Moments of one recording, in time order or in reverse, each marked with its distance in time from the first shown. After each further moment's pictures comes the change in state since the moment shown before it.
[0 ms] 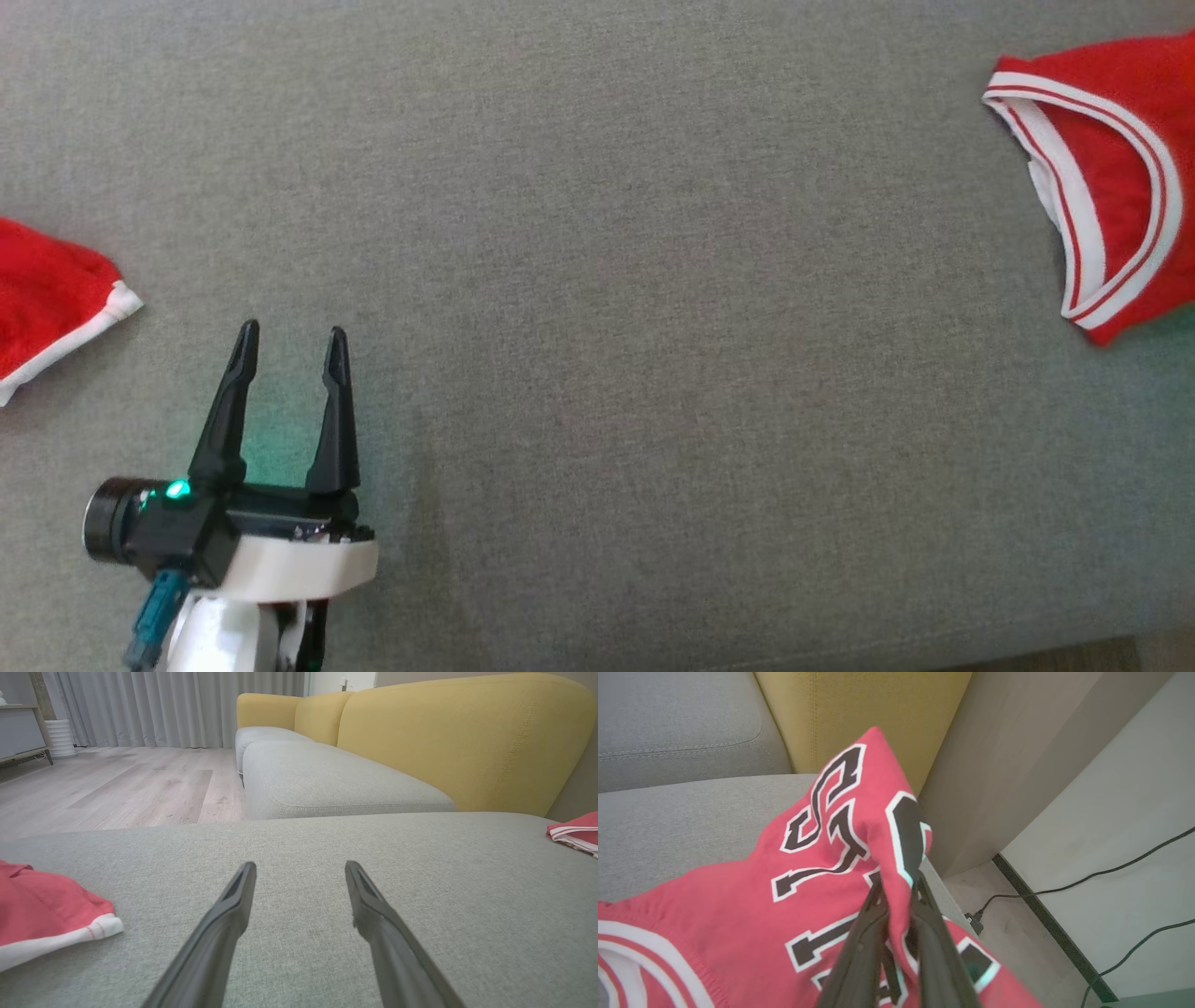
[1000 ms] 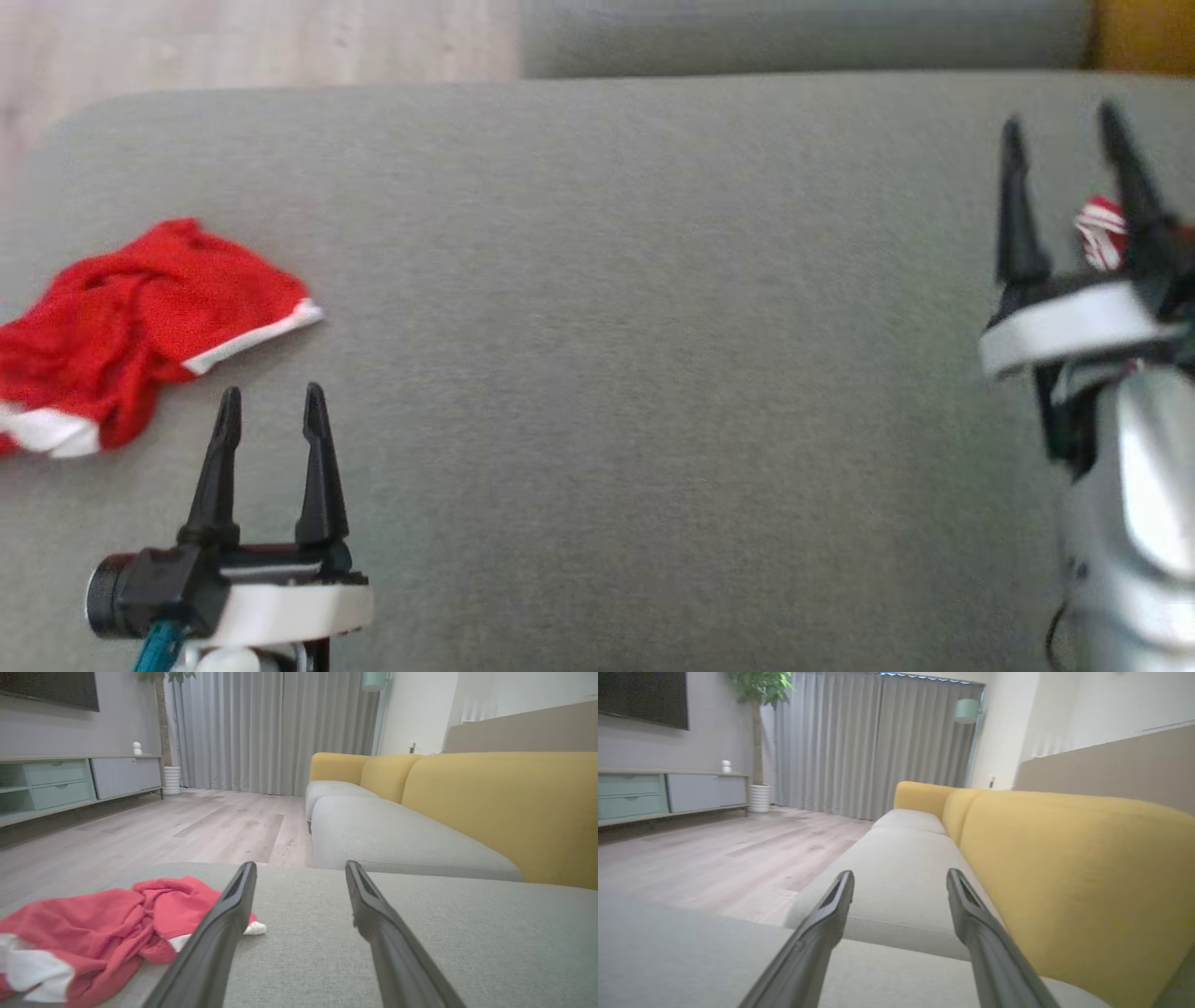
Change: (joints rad) left arm 0.091 -0.042 0.041 0.009 -0.044 0.037 0.000; right arm 0.364 0.160 0.461 -0.393 0.204 0.000 -0.437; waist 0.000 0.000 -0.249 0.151
